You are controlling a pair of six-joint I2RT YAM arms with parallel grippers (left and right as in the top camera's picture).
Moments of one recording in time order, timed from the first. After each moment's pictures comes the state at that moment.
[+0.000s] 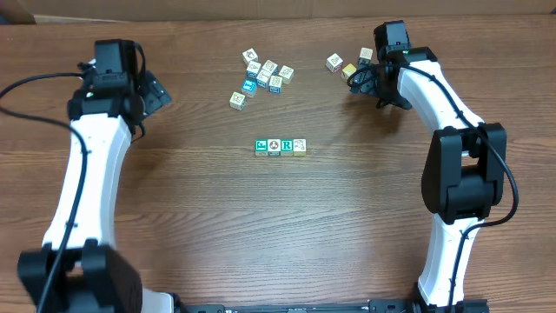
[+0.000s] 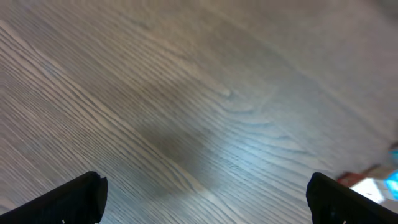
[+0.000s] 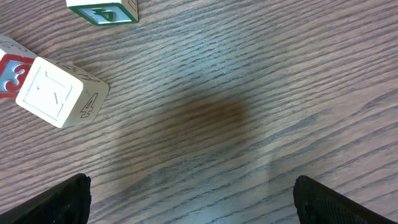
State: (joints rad) left arm 0.07 1.62 1.43 -0.82 -0.26 -0.57; right arm 0.12 2.22 1.79 -0.79 0.14 0.46
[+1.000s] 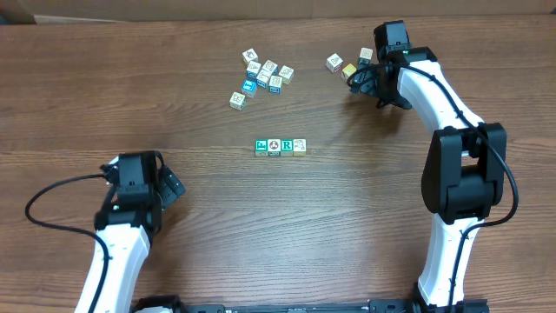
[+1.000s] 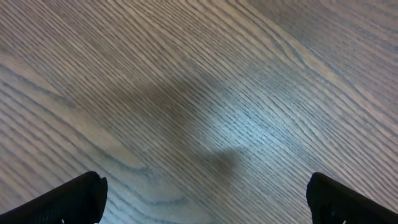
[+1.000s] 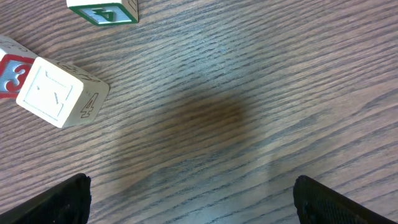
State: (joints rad) left arm 0.07 1.16 0.61 -0.54 -0.28 -0.57; right arm 0.12 2.22 1.79 -0.79 0.14 0.46
